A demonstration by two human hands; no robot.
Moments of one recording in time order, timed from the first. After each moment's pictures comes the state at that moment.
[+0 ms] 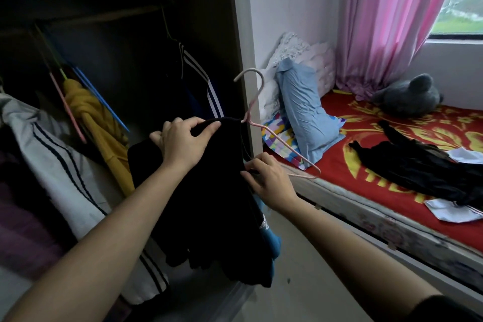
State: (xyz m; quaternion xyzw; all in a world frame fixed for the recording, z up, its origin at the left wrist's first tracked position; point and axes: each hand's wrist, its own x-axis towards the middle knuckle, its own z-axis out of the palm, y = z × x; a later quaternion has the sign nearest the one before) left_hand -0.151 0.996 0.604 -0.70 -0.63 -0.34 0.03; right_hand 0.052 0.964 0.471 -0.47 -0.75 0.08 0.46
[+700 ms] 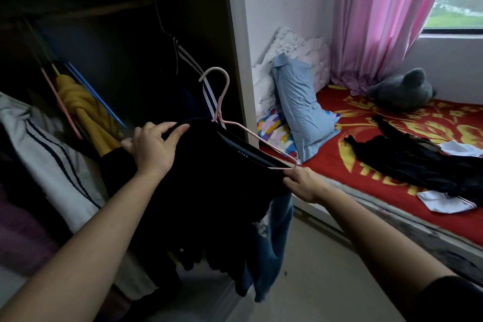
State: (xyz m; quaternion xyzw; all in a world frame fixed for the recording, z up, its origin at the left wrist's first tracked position) left_hand -0.203 0.996 0.590 -0.68 -0.62 -0.39 -0.02; right_hand 0.139 0.962 0.449 -0.61 -0.75 0.17 0.17
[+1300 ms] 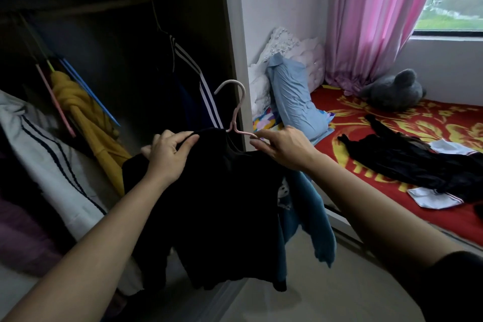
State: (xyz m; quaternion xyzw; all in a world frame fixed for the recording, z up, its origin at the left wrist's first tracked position) left_hand -0.190 0.987 0.562 -0.74 -0.57 -0.35 -0.08; right_hand 0.110 0.967 0.536 -0.51 -0.80 -0.11 0.29
